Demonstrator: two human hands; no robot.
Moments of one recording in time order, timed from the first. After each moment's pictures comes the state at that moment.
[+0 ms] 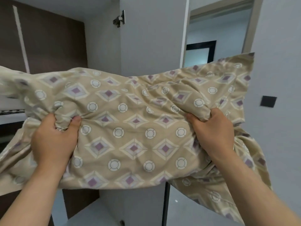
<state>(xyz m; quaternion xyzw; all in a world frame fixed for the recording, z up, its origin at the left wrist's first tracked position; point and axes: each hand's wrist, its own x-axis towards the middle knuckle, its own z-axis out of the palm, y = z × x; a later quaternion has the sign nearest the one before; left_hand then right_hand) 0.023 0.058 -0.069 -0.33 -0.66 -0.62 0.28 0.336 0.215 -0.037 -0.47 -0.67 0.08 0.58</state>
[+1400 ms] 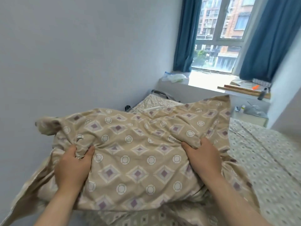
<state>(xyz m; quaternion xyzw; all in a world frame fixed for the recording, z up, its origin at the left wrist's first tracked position) 0.924 0.191 -0.298 -0.84 -0.30 -0.34 -0.28 1.044 -0.139 -0.288 -0.90 0.03 -0.11 0.42</state>
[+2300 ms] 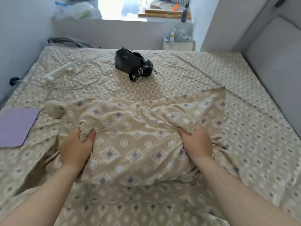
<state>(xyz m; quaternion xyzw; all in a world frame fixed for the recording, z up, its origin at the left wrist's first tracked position) 1.261 0.085 -0.582 -0.94 -0.06 -0.07 -0.33 1.163 -0.251 -0.563 -0.86 0.37 -0.09 0.34</state>
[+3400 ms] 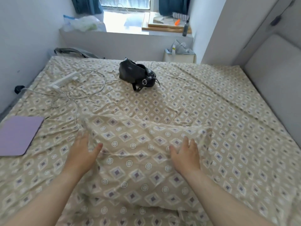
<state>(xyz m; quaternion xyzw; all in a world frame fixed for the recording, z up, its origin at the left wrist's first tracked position) 1.286 0.114 -0.602 -0.96 0.02 0.08 -0.27 1.180 -0.209 -0.597 -0.91 0.32 0.07 0.25</state>
